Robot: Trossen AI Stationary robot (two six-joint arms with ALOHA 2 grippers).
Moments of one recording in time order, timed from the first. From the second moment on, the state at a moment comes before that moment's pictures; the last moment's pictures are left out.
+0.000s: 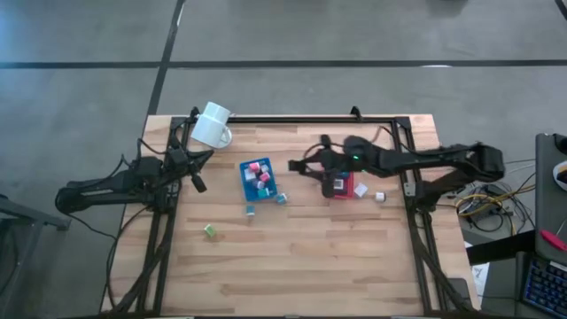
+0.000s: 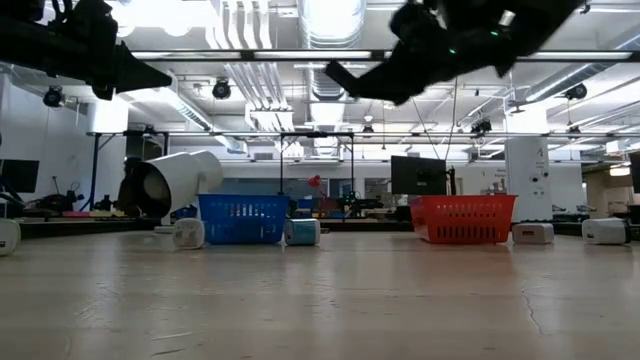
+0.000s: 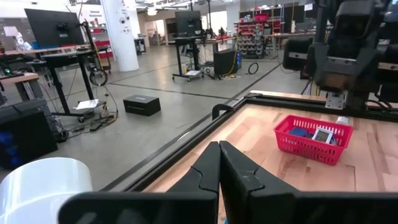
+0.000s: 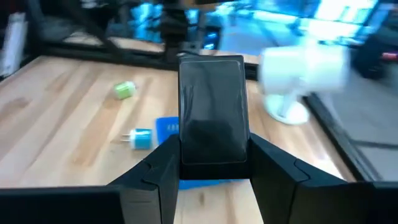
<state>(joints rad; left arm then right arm) 0.11 0.17 0.26 -0.13 -0.47 0.08 -0.21 1.37 0.73 0.35 -0.17 -0.14</state>
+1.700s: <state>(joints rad) 0.11 0.18 0.26 -0.18 -0.48 0.08 -0.18 1.15 0.51 -0.32 0.28 0.13</state>
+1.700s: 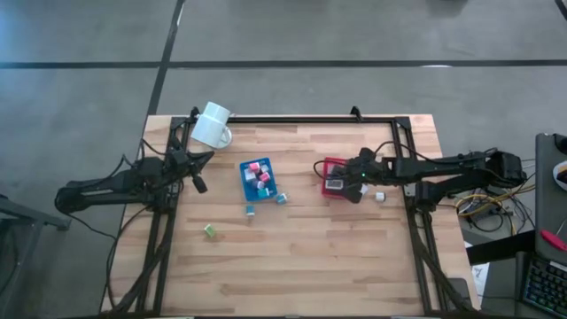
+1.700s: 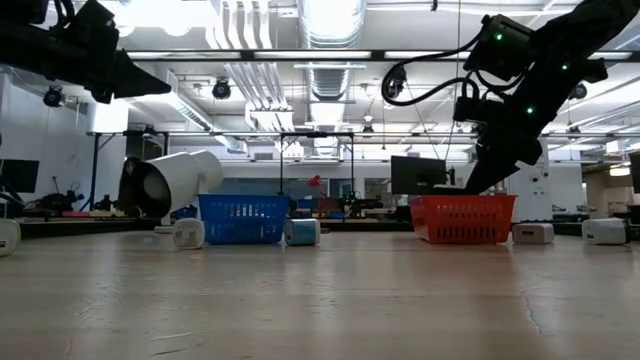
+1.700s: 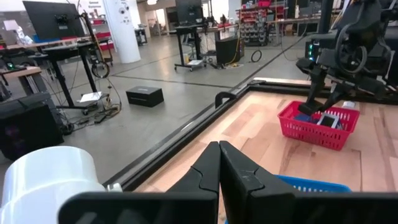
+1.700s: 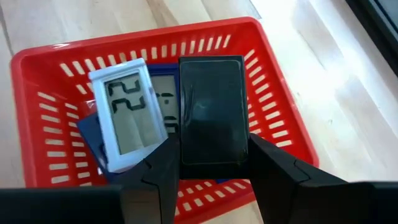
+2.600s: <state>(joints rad) 0.11 0.18 0.26 -0.14 -0.49 0.12 -0.18 1.15 0.50 -0.32 0.29 0.25</state>
